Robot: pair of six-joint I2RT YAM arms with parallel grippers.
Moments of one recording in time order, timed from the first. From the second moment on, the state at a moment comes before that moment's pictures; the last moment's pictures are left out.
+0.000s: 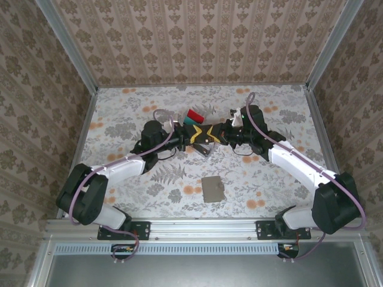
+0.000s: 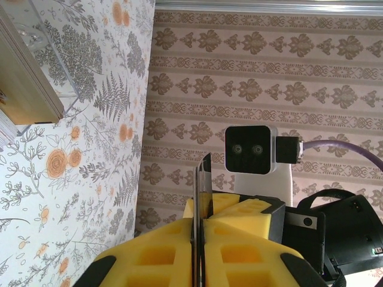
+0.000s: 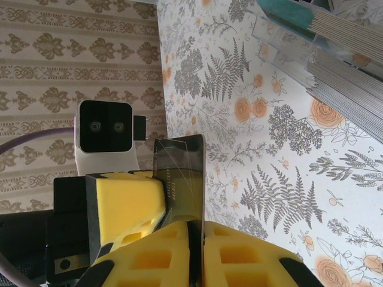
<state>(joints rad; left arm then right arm) -0.60 1.45 0.70 0.63 0.61 -1.54 0.43 1.36 0.97 -0.15 -0.56 1.10</state>
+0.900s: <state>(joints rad) -0.44 0.94 0.61 -0.07 0.31 -1.27 0.60 1.59 1.24 -0.46 -0.25 0.24</state>
